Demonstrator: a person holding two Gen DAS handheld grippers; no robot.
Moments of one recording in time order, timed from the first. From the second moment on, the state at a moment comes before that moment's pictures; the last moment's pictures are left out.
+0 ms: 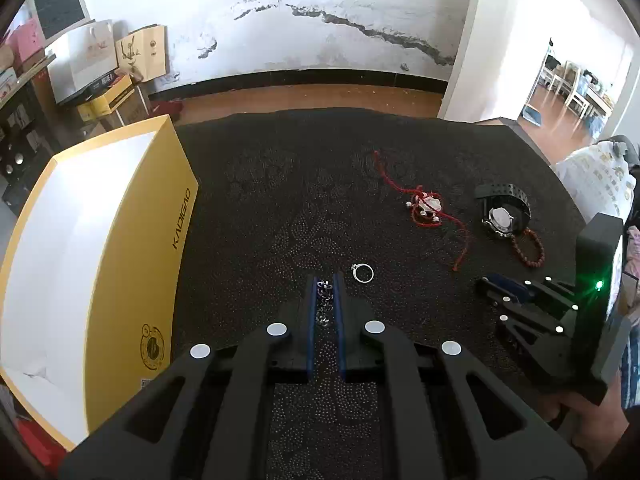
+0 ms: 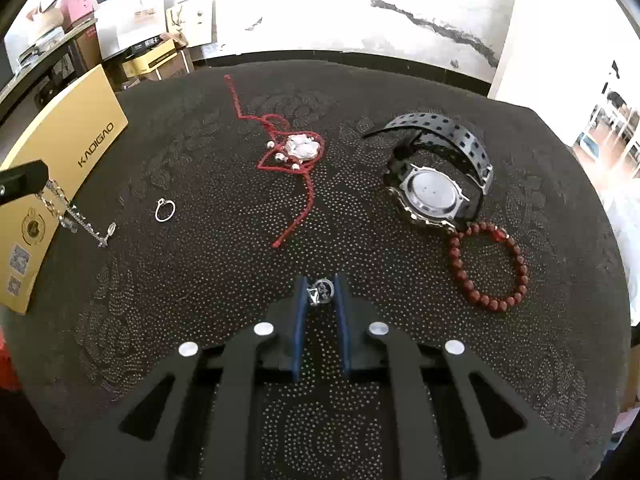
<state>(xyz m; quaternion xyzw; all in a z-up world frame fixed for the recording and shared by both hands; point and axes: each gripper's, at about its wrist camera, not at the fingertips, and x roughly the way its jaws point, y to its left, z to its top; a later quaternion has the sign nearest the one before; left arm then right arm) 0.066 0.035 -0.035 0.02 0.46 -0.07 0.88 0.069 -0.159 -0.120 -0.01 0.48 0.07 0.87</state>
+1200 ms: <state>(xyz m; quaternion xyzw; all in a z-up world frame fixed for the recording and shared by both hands) 0.014 0.152 0.136 0.03 0.37 0.05 0.93 0.033 -0.051 0.053 0.01 0.37 0.17 0.91</state>
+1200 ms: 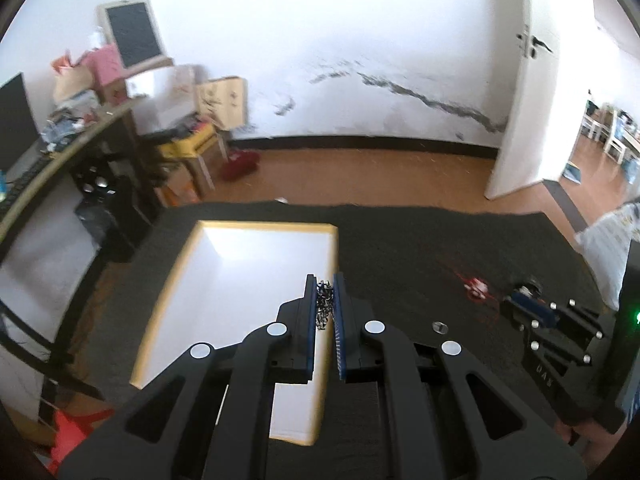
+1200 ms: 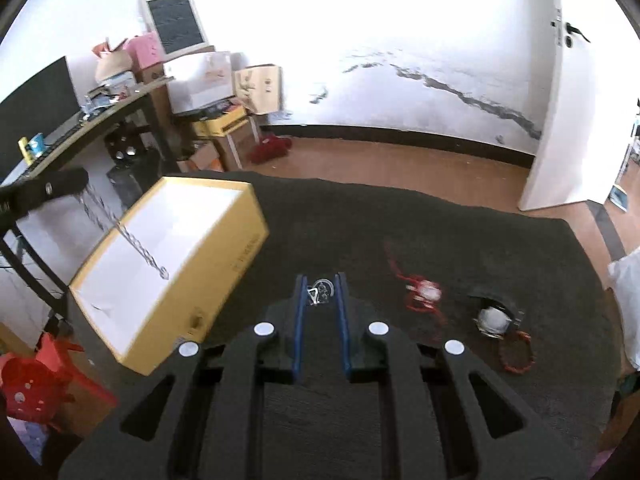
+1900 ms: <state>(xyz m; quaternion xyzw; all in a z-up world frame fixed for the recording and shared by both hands) 0.037 0.282 0.015 -0.04 0.44 0.17 0.88 0.084 0.163 0.069 -0.06 0.37 0.31 0.87</state>
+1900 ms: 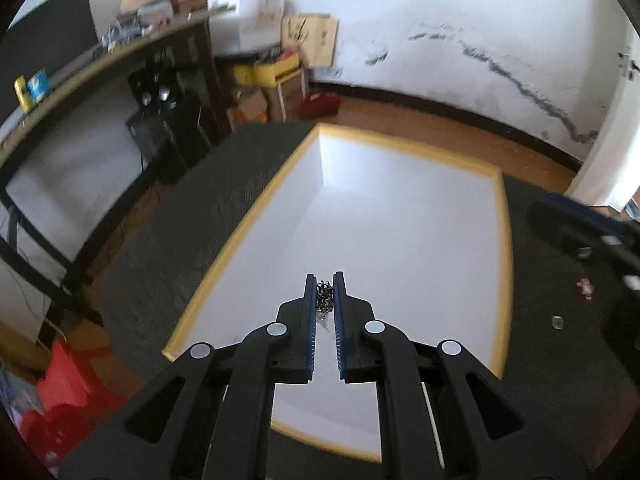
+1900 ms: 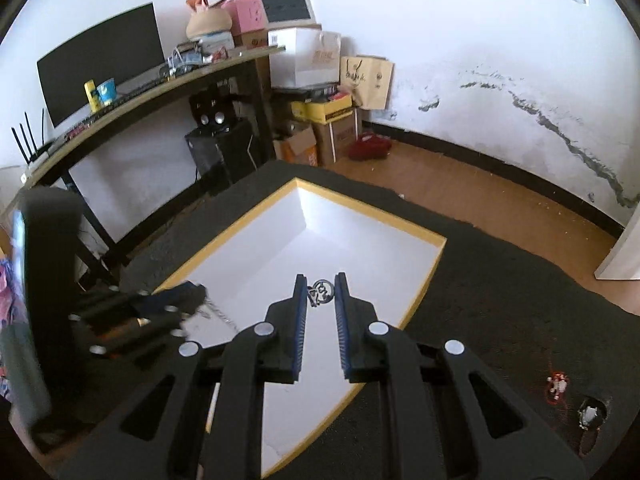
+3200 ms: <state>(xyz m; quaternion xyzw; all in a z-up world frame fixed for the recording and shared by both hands) 0.014 0.292 -0.008 -0.07 0.45 0.18 0.87 0.116 0.188 0.028 -0.08 0.40 0.29 0.86</state>
